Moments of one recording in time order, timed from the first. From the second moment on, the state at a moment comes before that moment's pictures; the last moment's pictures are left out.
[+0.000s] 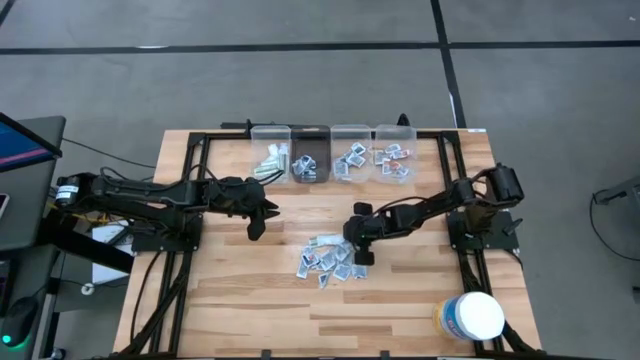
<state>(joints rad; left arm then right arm) 0.03 0.84 0.53 -0.13 -0.06 -0.25 0.11 1.82 0.79 -0.10 0.14 0.08</state>
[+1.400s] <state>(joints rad) 0.02 0.84 0.41 -0.04 -0.05 -0.35 0.06 1.79 0.92 -0.45 0.12 0.03</state>
